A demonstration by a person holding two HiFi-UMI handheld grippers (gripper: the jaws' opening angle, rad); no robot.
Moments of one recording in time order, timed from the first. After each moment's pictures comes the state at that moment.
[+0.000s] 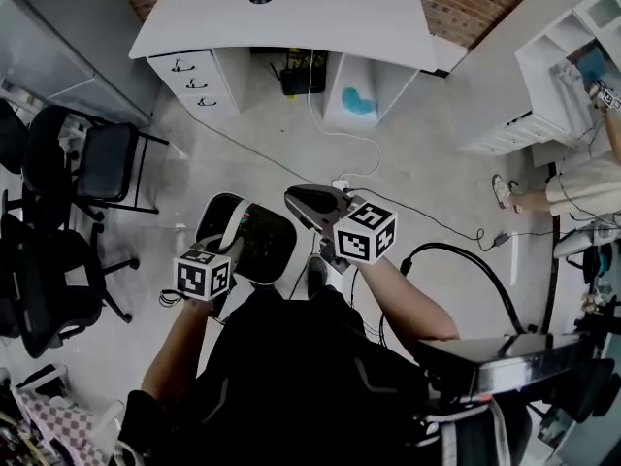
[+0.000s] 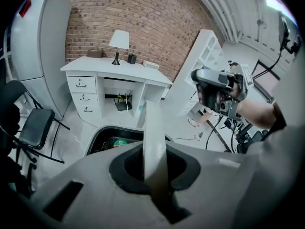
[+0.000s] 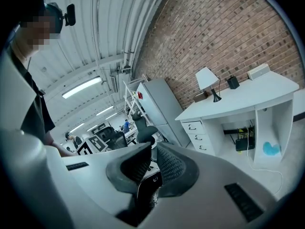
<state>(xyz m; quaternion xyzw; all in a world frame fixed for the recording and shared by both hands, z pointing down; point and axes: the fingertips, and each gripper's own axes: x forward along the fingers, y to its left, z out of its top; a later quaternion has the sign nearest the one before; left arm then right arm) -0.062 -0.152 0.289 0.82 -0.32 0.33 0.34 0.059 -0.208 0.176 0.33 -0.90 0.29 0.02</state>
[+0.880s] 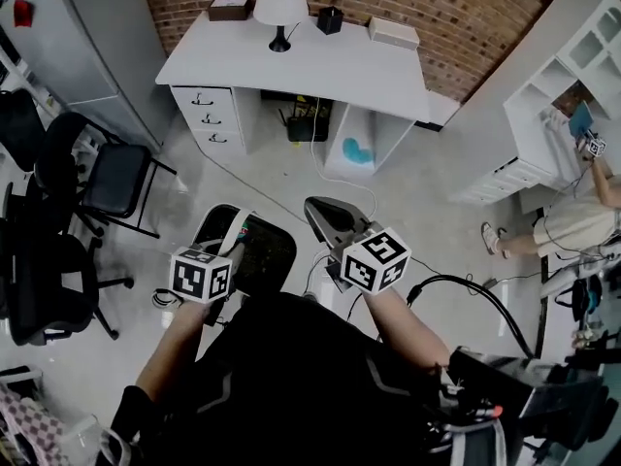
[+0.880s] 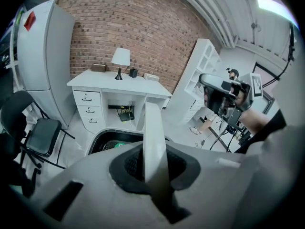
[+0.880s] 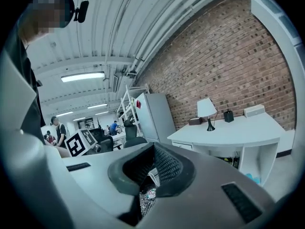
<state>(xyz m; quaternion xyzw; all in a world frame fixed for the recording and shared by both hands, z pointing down) -0.069 -0.158 0.203 0.84 -0.35 0.29 0.31 0.070 -0.193 0.079 0.41 -0.90 0.16 0.01</state>
